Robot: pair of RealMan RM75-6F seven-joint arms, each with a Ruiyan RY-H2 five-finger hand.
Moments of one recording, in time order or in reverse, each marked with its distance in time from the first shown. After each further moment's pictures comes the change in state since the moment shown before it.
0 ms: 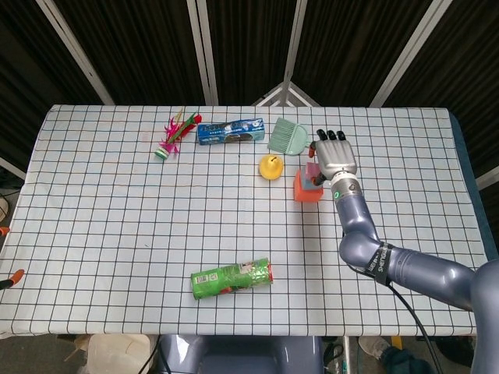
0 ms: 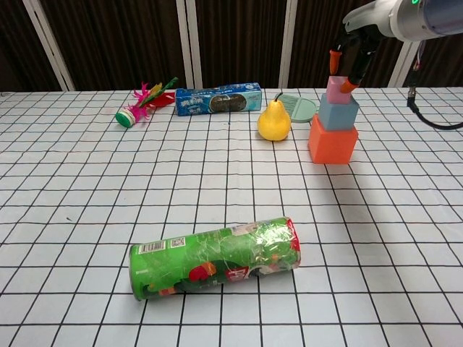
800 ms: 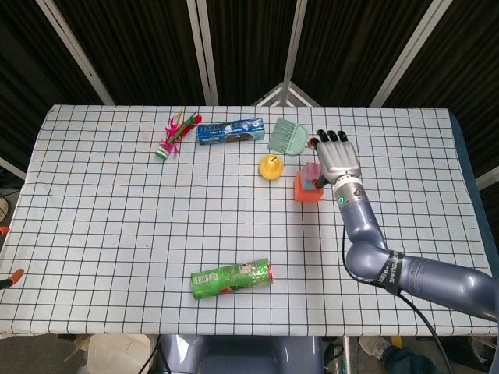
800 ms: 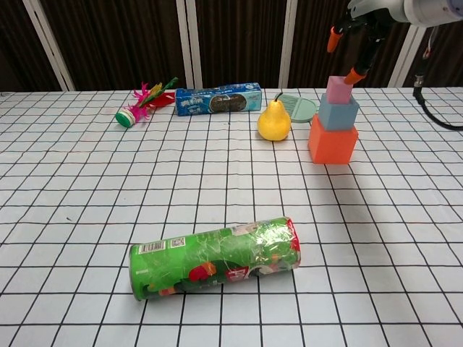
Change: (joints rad) left arm 0.001 0.010 0.003 0.002 0.017 -0.005 -0.028; right arm -0.017 0.086 0.009 -0.152 -0.037 0.064 0.022
